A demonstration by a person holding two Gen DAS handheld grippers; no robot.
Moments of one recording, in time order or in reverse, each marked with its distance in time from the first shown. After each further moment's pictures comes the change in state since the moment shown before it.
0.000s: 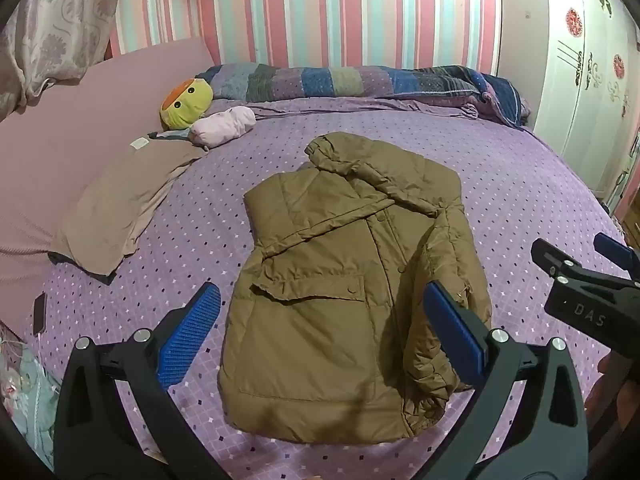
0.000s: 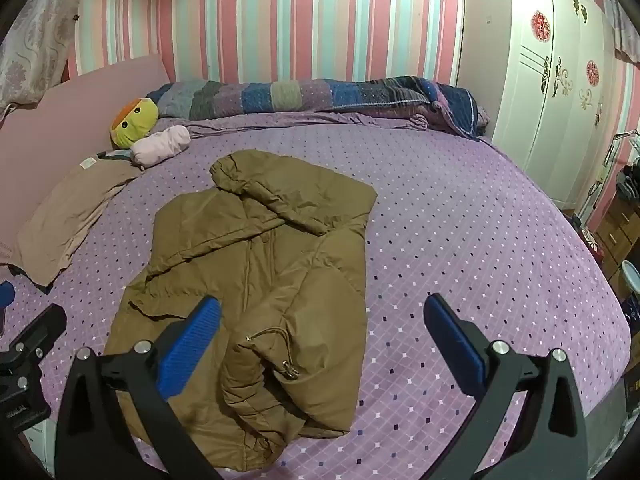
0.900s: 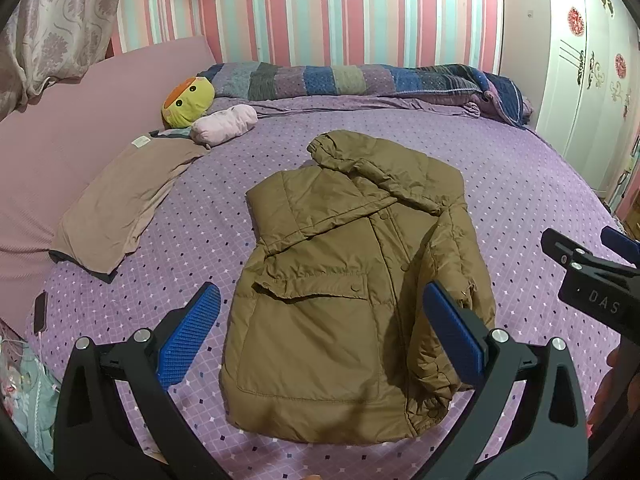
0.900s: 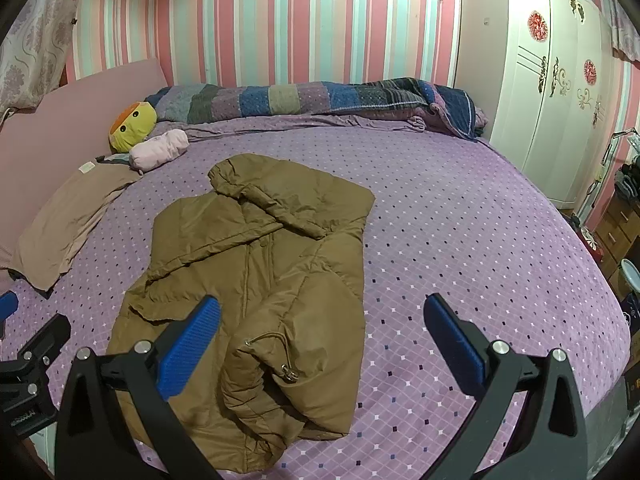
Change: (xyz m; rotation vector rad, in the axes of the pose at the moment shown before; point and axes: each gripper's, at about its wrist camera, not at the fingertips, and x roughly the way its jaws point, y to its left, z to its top) left arm -0.002 -0.002 -0.004 0.007 0.004 0.010; right arm -0.004 -0.002 0.006 0.008 0.000 -0.005
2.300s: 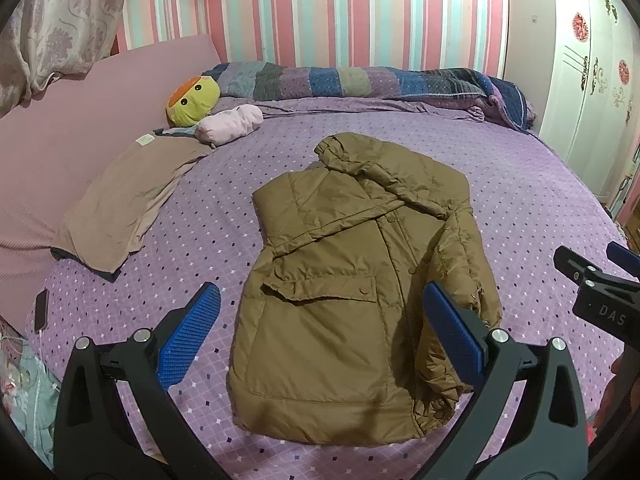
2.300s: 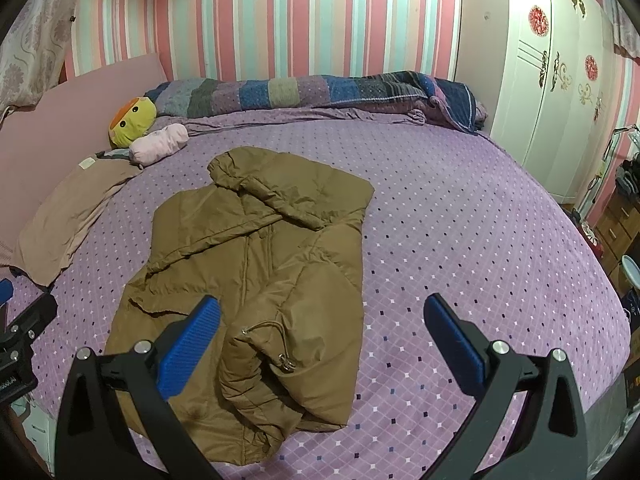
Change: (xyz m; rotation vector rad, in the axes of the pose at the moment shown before) left arm 0.004 0.017 0.004 -0.019 -0.001 0.007; right arm 0.002 -0.003 -0.007 0.000 0.025 0.001
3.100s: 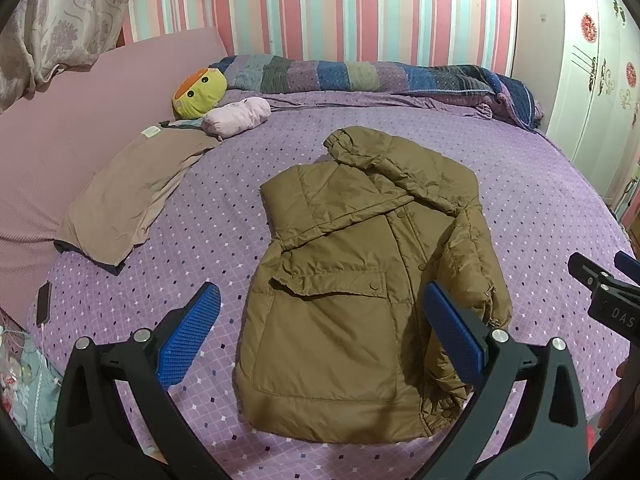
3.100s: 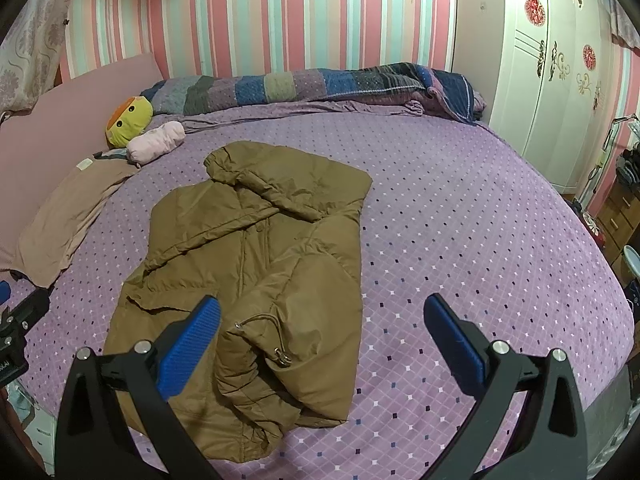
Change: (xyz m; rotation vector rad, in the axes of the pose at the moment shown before) left arm 0.007 0.013 -0.002 -0.019 0.024 0.013; right arm 0.008 -0.008 -0.008 0.022 0.019 0.004
